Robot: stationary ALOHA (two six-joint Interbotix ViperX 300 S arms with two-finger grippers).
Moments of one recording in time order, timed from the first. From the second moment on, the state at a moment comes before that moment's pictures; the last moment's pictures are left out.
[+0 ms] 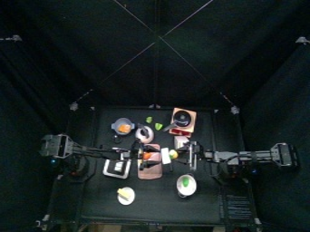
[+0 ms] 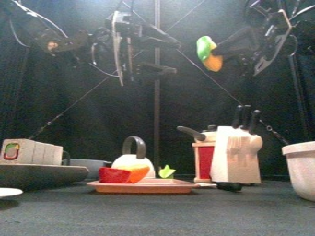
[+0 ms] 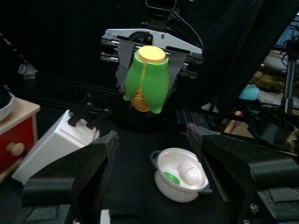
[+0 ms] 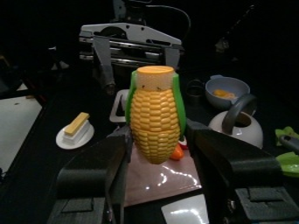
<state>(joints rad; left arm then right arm) 0.03 0.00 0.72 0.02 -0.78 -0.24 -0.09 -0.63 1.11 0.04 -0.42 0.02</state>
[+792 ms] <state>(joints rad) -0.11 0.16 0.43 -0.53 -0.76 0.28 -0.09 -0.73 1.16 0.04 -0.42 0.03</state>
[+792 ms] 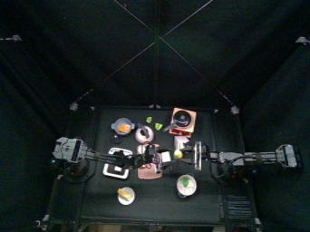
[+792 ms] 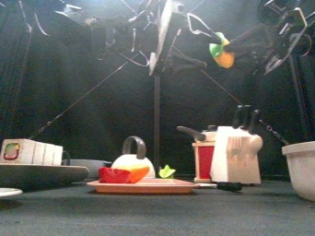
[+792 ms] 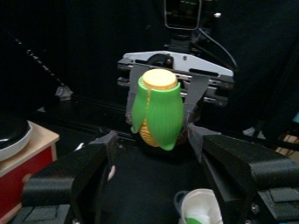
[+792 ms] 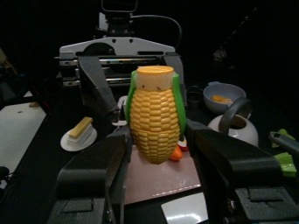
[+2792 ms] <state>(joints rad) -0.13 0.19 0.42 -0.61 -0.83 0.35 -0.09 -0.73 1.16 0.03 -0.42 0.02</state>
